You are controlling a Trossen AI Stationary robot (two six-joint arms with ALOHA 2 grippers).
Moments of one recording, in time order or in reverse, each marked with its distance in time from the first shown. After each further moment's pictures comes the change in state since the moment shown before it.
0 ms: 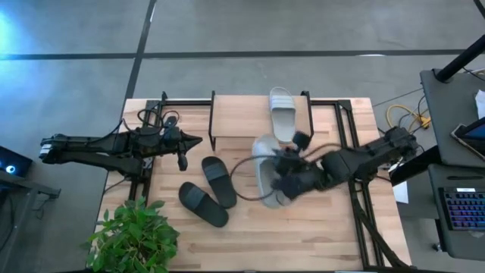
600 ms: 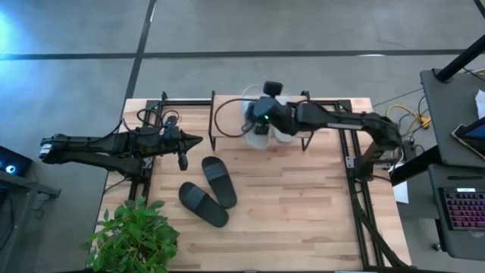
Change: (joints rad) left arm 0.000 0.002 -0.002 0.016 -0.010 0.000; right arm -0.538 0.129 0.004 0.448 -0.220 -0.882
